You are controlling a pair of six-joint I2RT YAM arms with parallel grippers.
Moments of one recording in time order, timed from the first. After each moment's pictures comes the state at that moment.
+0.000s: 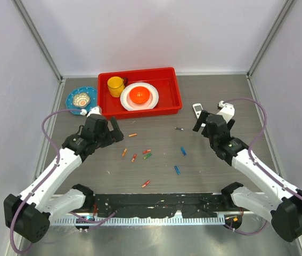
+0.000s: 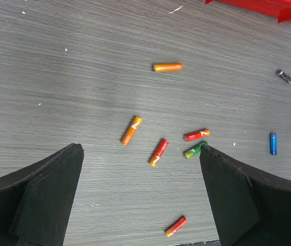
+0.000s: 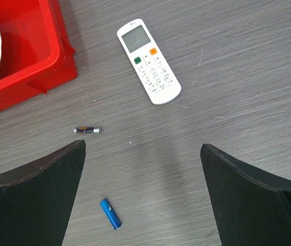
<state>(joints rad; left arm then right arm) -0.45 0.99 0.83 -0.63 -0.18 -0.69 0.47 0.97 0.67 -0.24 0.53 0.54</state>
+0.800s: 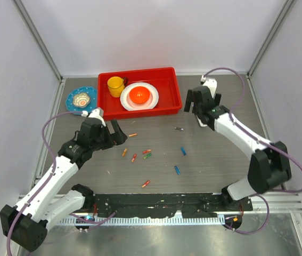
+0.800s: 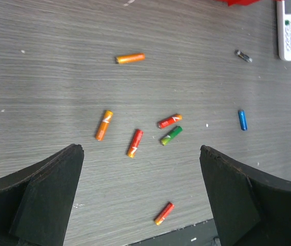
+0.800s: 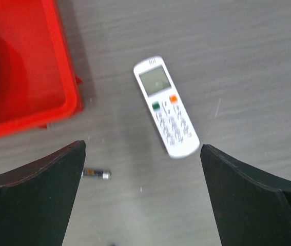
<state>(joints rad) -0.45 0.89 0.77 -0.56 -0.05 -0.65 0.43 1.40 1.04 -0.30 0.50 0.41</state>
